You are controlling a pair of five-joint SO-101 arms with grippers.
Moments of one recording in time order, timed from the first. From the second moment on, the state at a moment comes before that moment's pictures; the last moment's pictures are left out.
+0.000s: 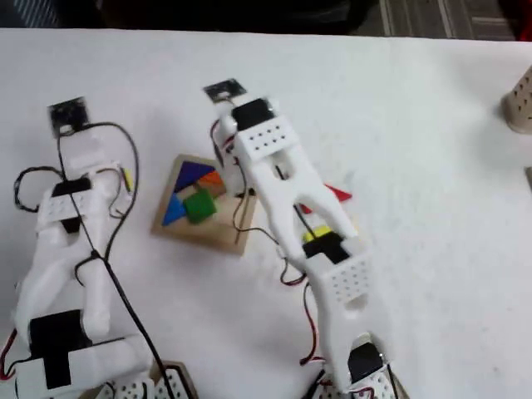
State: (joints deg) left arm -18.7 -8.9 41.4 36.4 6.4; right arm -30.2 34.6 -33.8 95.7 1.1
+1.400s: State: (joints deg) left arm 9.7 5.0 37.1 31.3 -4.0; right arm -21.8 33.2 -23.7 83.7 -2.6
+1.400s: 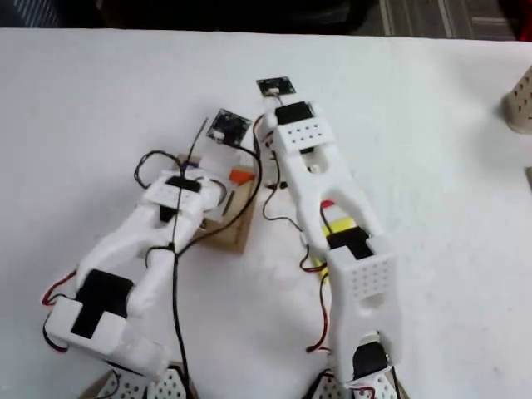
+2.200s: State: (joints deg) left arm 12.8 5.5 36.4 31.0 -1.9; right arm -5.4 33.2 -29.5 85.3 -14.2
